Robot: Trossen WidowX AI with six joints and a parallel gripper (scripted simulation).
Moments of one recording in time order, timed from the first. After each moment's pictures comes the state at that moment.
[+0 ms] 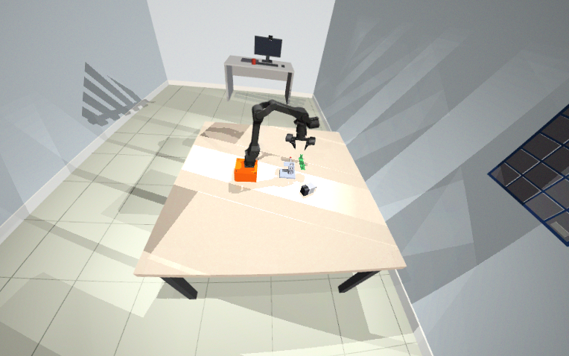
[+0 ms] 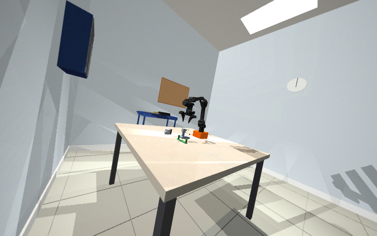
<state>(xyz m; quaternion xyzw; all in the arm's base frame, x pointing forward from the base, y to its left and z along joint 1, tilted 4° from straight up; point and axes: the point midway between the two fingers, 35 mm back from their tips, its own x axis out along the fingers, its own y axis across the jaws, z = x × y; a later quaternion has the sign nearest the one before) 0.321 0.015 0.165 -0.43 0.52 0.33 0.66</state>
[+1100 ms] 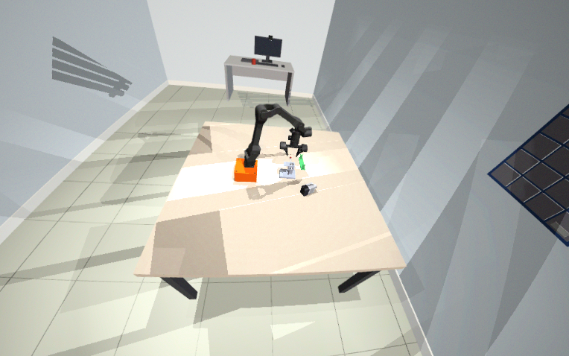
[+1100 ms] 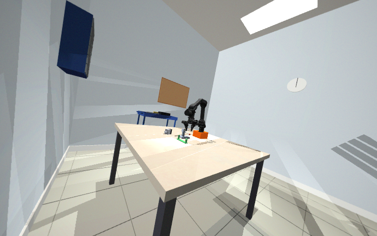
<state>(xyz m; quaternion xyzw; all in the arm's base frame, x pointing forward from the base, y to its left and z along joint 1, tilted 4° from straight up) 0.298 0.047 0.078 -0.47 0.53 0.42 0.57</state>
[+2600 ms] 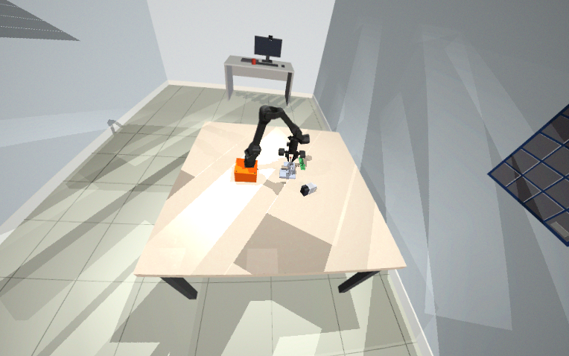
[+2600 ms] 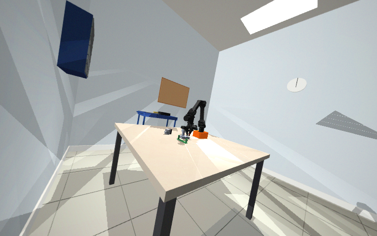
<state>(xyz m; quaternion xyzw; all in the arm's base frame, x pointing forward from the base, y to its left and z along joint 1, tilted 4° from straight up) 0.300 0.046 0.024 -0.47 0.53 0.42 0.57</state>
